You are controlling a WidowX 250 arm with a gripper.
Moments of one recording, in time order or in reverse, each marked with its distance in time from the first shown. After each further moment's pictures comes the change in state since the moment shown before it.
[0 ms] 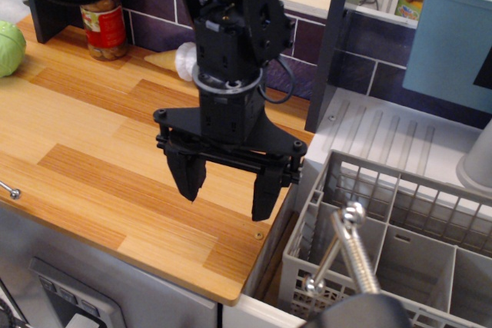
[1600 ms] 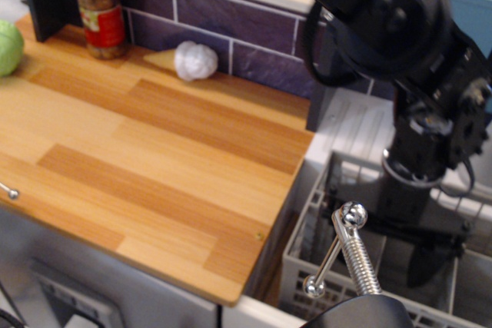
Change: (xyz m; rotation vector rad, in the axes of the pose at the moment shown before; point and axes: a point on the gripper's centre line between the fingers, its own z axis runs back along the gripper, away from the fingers) arm 0.020 -0.120 -0.063 -0.001 0.014 -0.018
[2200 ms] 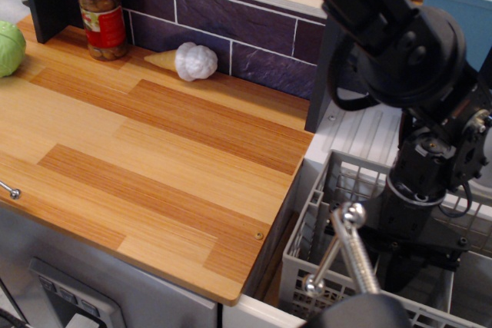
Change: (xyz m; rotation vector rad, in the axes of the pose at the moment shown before) arm 0.004 0.000 -0.017 0.027 0.027 0.040
